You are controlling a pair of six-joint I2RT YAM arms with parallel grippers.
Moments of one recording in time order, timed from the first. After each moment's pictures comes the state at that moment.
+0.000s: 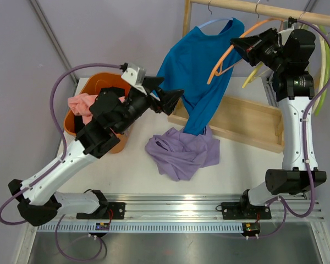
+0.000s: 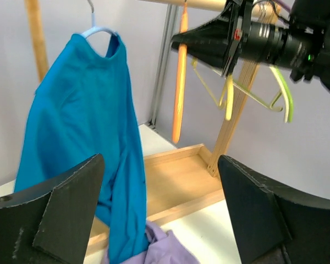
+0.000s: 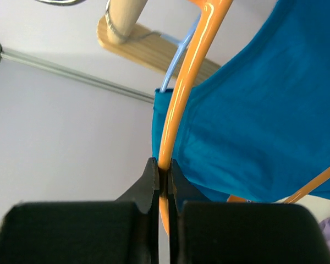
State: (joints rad) left arm -0.89 1.20 1.45 -0.02 -0.09 -0.18; right arm -0.01 1.52 1.95 -0.43 -0.52 1.10
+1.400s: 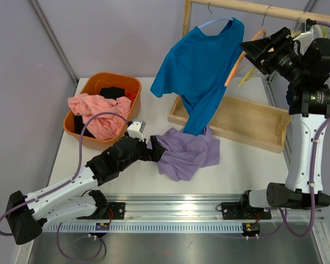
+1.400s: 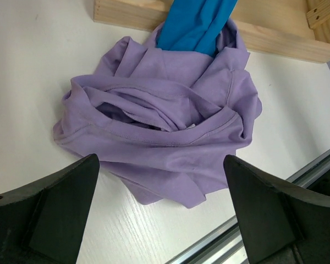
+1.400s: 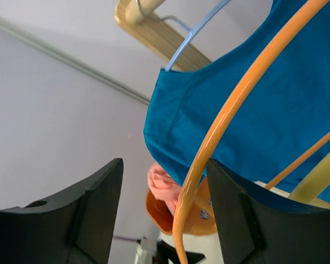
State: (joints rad) left arm -0.89 0.88 0.65 -0.19 -0.23 -0.55; right arm -0.10 1.40 1.93 -0.50 -0.57 0.96
